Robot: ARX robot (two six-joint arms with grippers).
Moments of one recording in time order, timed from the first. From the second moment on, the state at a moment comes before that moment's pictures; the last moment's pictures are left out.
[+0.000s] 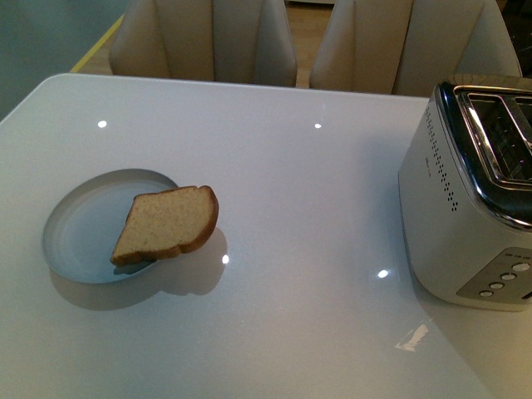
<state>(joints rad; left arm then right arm) 0.00 0.01 0.01 0.00 0.00 -0.01 0.00 0.00 0.02 0.00 0.00 0.00</state>
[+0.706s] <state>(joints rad) -0.04 0.05 0.05 -0.11 -0.11 -0.08 0.00 0.00 0.02 0.00 0.00 0.00</state>
